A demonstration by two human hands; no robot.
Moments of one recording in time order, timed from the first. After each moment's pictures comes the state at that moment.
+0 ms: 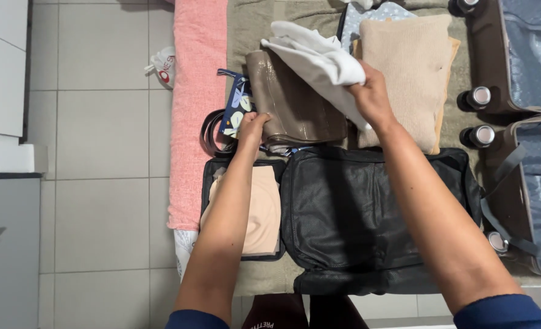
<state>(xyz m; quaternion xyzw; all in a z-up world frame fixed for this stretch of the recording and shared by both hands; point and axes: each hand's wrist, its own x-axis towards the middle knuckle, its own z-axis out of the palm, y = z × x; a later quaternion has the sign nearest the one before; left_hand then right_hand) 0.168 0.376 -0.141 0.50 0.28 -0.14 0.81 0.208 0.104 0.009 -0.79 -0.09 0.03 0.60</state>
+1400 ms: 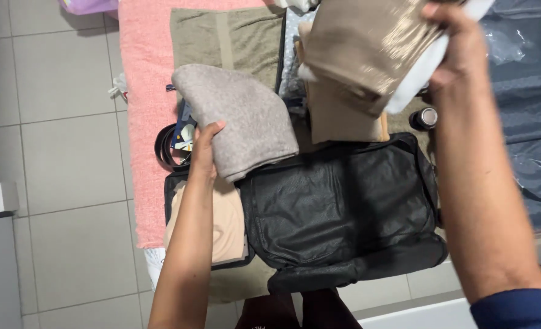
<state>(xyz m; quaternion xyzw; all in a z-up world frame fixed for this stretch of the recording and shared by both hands) 0.124 0.365 -0.026 0.46 0.17 -0.08 0.87 0.209 -0.081 0.154 -0.52 0.07 -0.05 0.85</state>
